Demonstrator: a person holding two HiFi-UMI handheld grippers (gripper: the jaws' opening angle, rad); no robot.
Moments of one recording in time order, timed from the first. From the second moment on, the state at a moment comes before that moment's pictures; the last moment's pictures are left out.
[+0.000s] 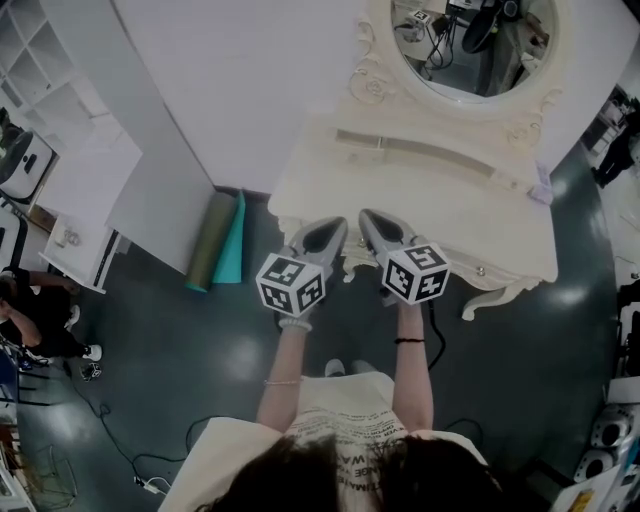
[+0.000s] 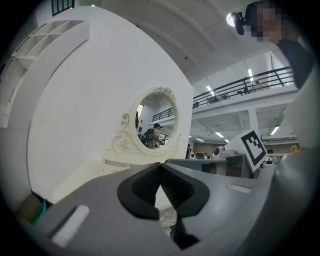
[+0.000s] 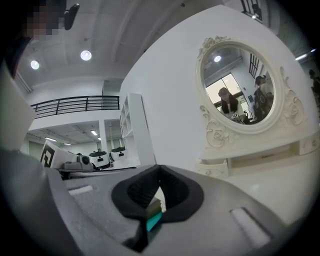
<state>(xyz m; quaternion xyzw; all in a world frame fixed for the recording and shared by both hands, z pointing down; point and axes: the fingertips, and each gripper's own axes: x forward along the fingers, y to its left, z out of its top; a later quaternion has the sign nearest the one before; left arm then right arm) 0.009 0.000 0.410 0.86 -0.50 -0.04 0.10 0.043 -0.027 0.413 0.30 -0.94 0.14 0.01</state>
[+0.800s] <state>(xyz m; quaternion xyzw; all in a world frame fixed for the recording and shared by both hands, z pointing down) -0.006 -0.065 0.423 0.85 -0.51 -0.04 0.13 0.030 -0.096 0.427 0.29 -0.94 0.15 0.04</state>
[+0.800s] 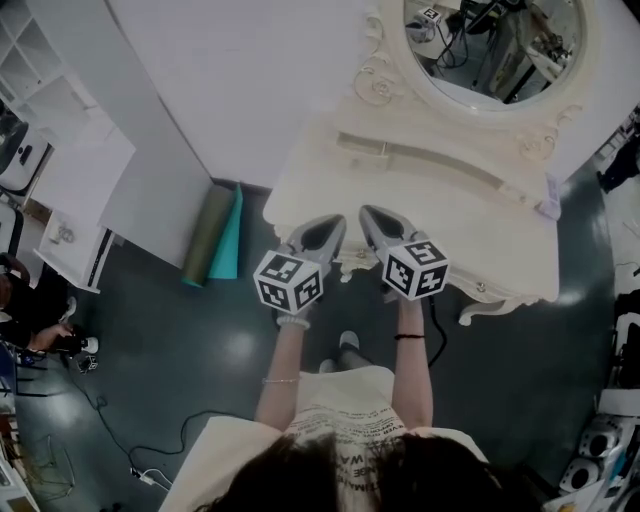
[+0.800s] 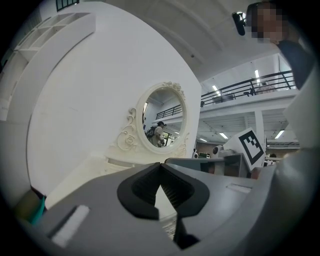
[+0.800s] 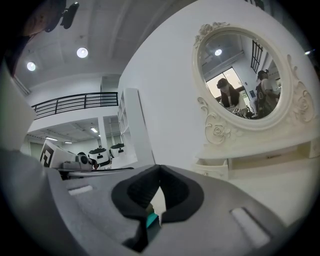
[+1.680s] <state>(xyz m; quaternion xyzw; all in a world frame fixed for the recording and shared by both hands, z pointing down) -0.004 -0.132 0.446 0.83 -0.54 -0.02 0.15 0.018 -0.172 0.444 0.25 -0.95 0.17 0.06</state>
